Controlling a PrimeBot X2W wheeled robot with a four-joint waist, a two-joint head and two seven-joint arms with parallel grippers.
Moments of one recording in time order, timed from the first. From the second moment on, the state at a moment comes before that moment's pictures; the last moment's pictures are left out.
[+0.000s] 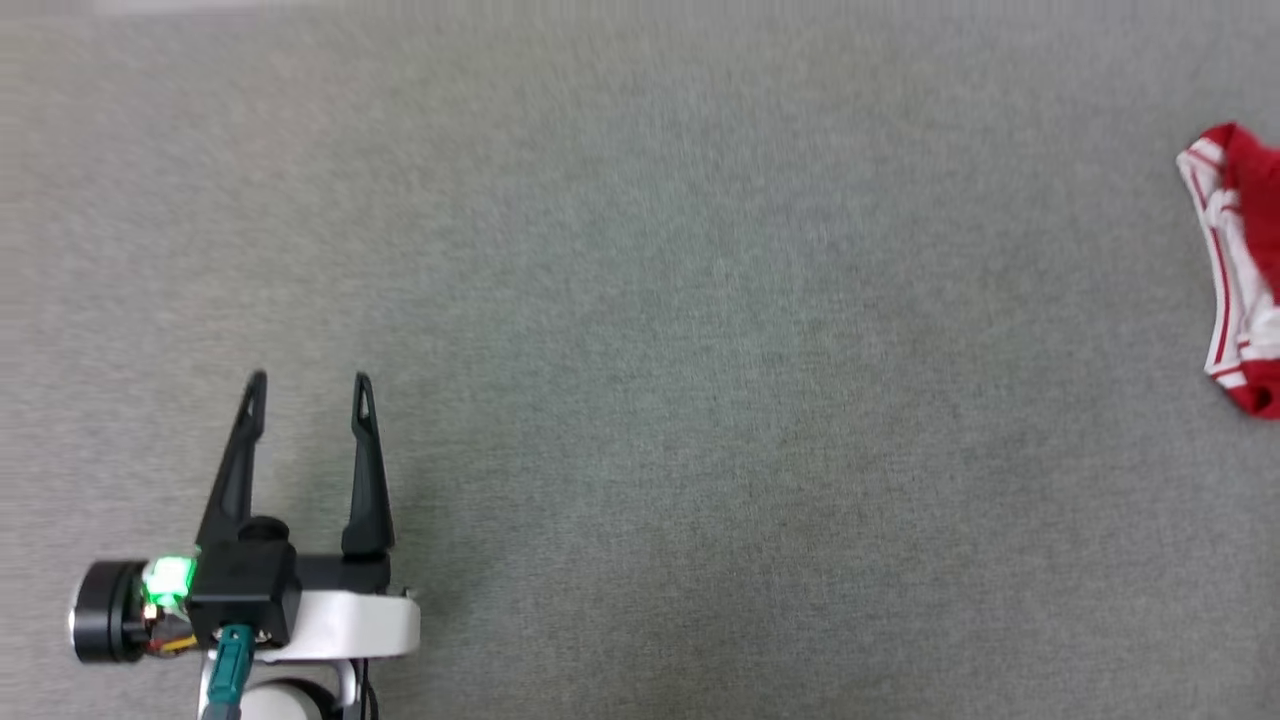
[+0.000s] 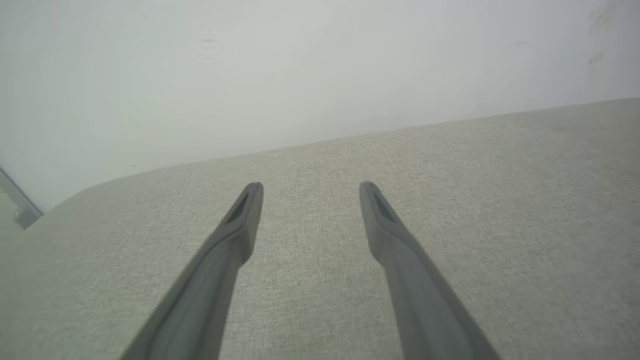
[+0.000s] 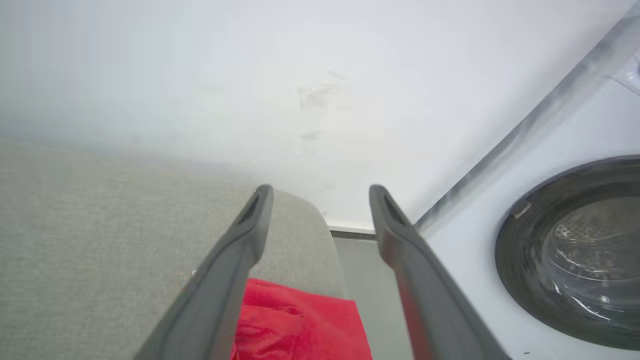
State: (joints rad) left arm -0.05 0.18 -0.08 -0.13 -0.01 0.16 -0.26; right arm -0.61 -0.62 -0.19 0.31 0.18 0.13 0.13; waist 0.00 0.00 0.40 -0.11
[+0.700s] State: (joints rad) left arm 0.10 0.14 -0.09 0.00 -0.03 0.12 -0.26; right arm -0.20 -0.19 -0.04 0.06 0.05 0.13 -0.25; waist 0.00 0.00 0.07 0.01
